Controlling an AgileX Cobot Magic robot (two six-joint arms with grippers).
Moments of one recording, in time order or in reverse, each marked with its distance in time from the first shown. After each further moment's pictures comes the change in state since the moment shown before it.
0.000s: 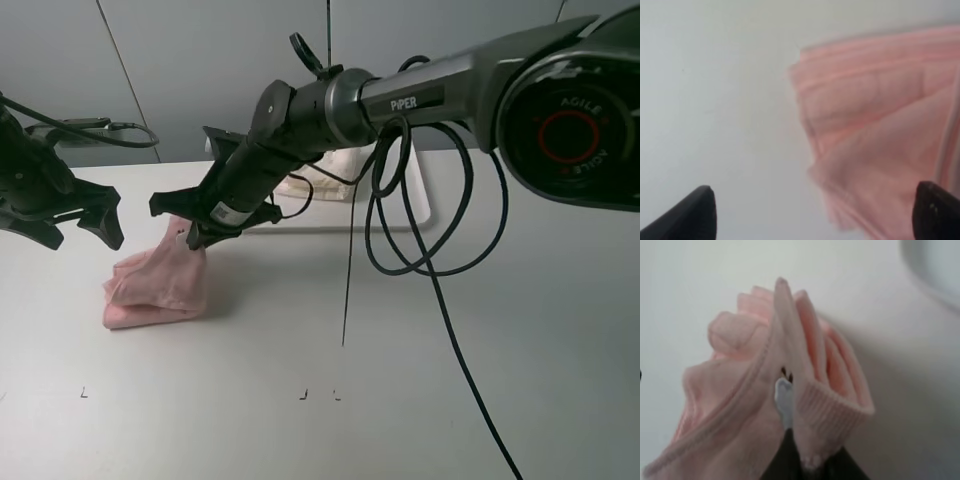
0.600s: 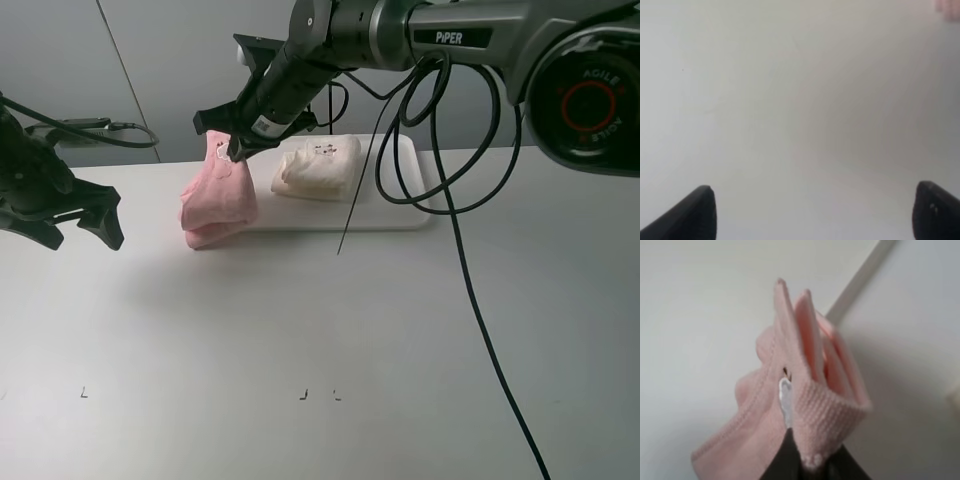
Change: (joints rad) left arm 0.000 0.000 0.000 0.000 0.000 0.001; right arm -0.136 0.000 -0.249 -0.252 0.100 0.040
